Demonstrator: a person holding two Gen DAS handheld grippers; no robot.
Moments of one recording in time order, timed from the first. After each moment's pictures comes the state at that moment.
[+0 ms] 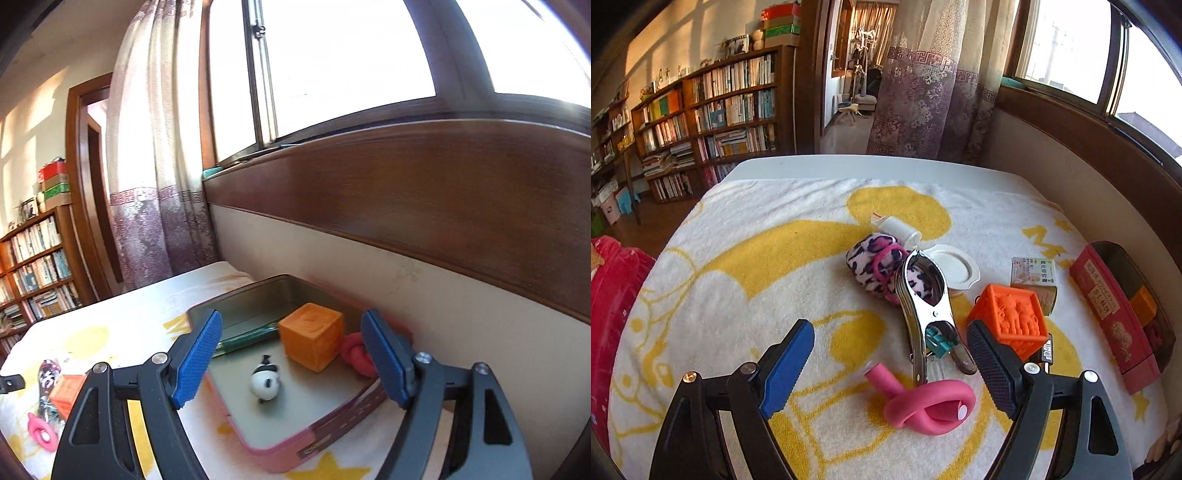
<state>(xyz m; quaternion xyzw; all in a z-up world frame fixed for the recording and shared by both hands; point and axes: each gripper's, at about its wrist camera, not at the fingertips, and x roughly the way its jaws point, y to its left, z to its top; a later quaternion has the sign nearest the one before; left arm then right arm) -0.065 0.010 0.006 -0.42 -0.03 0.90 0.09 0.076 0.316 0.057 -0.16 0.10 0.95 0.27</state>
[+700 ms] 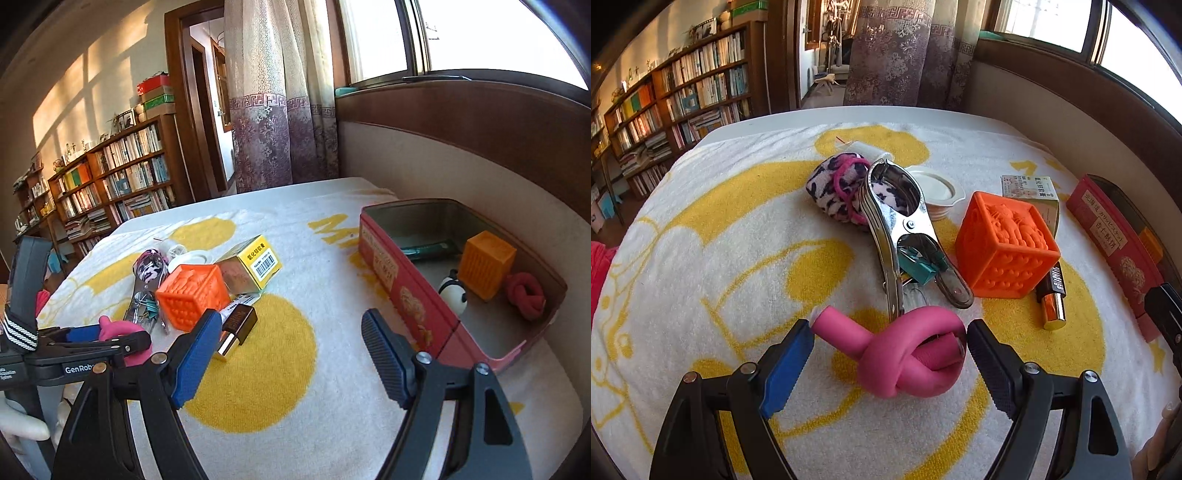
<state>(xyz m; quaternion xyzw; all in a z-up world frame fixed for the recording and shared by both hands) -0.056 0.036 -0.040 -0.47 0.00 0.88 0.12 0.023 0.223 0.010 -0.30 0.08 0.95 0.05</state>
